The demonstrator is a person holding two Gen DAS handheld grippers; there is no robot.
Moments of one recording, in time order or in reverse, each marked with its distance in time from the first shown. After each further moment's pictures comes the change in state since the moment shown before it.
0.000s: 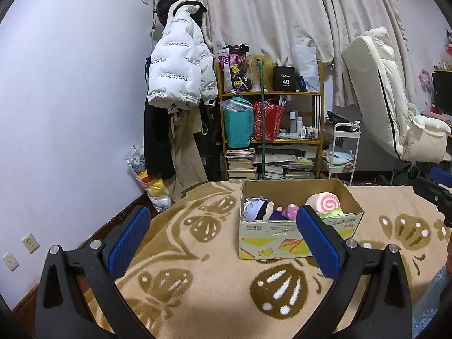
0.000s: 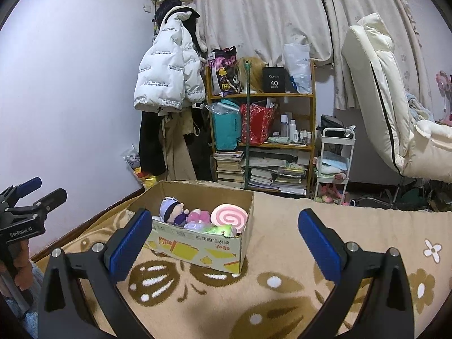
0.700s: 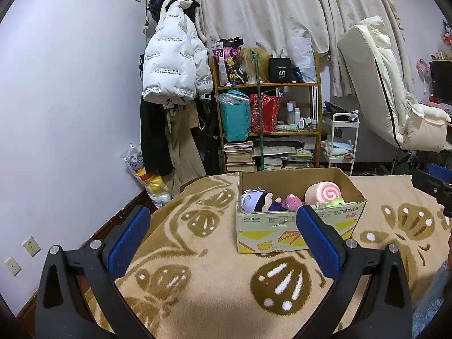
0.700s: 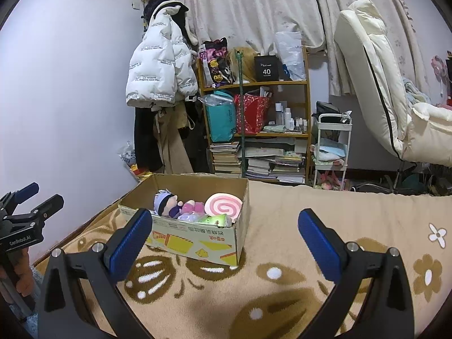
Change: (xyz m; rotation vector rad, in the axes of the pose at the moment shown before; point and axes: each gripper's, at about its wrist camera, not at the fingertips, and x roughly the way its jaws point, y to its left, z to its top) left arm 0.011 -0.010 -0.008 0.038 0.027 -0.004; right arm 0.011 -0.014 -0.013 0.040 0.040 -0.008
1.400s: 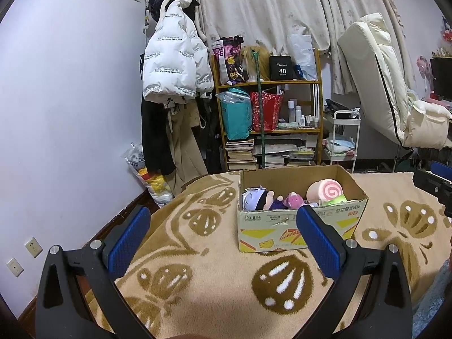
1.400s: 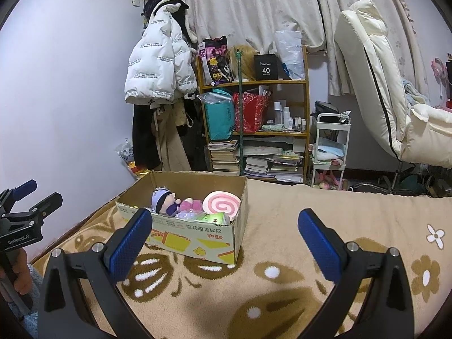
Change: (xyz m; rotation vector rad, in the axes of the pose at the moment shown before) left arm 0.001 -0.004 -0.002 0.006 0.003 0.012; right arm 0.001 0.003 0.000 -0.006 0.011 -0.008
